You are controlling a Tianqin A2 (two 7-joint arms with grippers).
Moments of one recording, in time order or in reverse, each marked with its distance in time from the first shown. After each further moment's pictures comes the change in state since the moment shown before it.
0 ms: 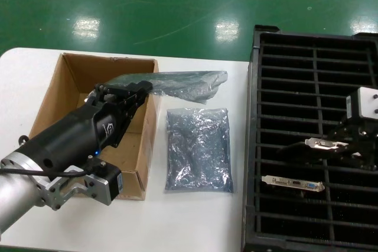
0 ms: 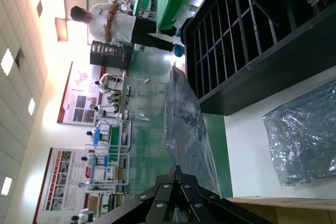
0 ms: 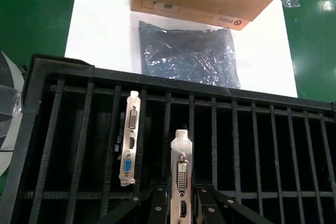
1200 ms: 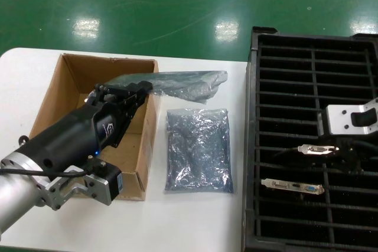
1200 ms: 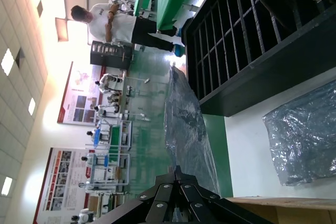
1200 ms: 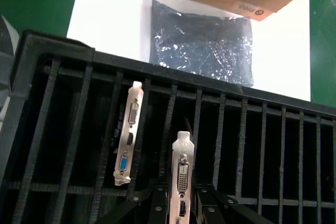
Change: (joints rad) left arm 0.000 0.000 0.000 0.000 0.000 0.000 0.000; right arm 0.010 -0.071 -0.099 0.030 -0.140 -0.017 0.017
